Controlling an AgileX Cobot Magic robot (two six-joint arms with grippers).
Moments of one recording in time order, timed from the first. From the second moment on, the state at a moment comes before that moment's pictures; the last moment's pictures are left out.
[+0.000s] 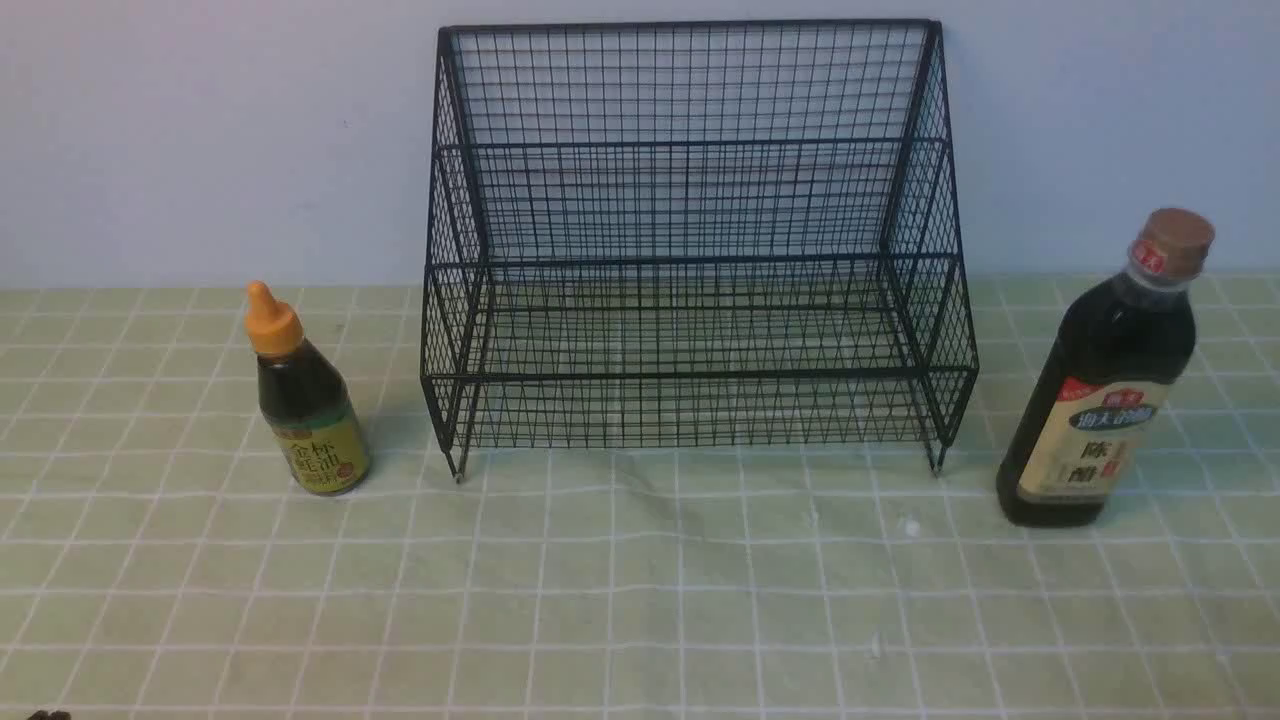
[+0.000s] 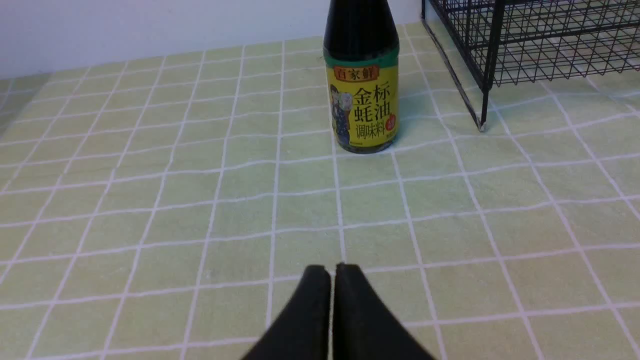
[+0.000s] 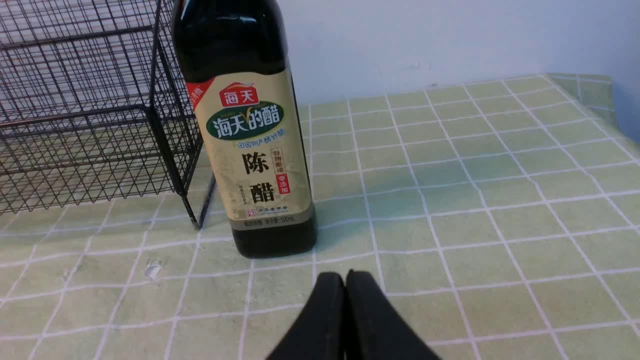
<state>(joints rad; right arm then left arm) -0.01 -0.01 0.02 -0.12 0.39 0.27 -0.04 -0.01 0.03 0.07 0.38 0.02</state>
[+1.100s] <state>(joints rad) -0.01 -0.01 0.03 0.15 -0.05 0.39 -0.04 -0.01 0.03 0.07 0.38 0.02</state>
